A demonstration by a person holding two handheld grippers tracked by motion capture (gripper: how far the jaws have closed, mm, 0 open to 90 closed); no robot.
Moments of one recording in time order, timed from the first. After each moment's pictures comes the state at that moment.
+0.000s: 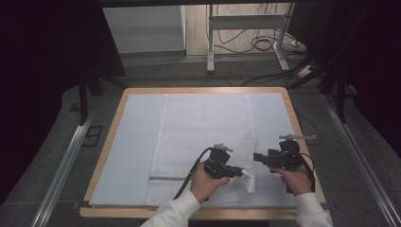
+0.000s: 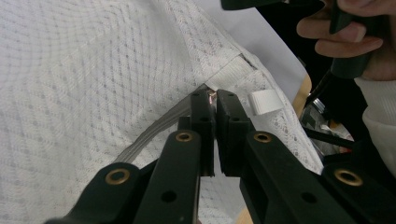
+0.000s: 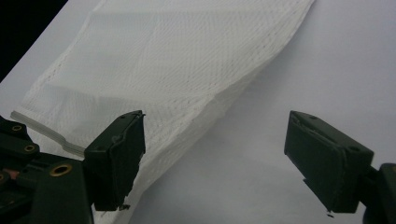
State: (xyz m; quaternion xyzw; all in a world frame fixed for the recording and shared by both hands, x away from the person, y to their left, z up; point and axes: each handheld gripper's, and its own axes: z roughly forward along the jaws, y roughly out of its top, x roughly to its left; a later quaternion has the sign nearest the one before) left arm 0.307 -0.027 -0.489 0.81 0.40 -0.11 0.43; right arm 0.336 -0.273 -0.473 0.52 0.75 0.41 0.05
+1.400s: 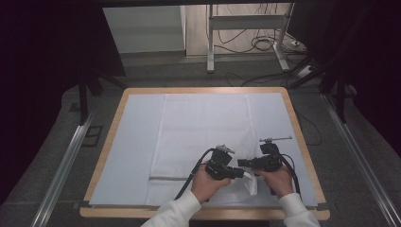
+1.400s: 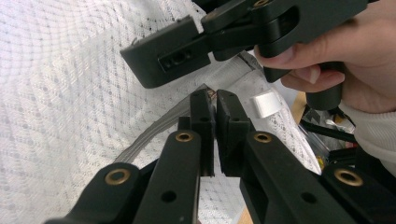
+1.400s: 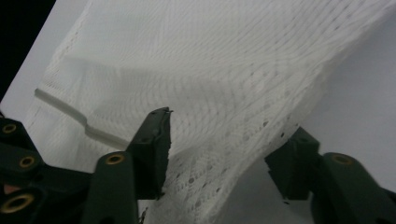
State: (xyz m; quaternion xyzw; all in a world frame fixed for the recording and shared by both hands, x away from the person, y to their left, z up) left arm 0.306 -0.031 -0.491 0.81 0.39 -0.10 0.42; right arm 0.347 -0.233 -0.504 0.53 0.76 0.37 -0.05
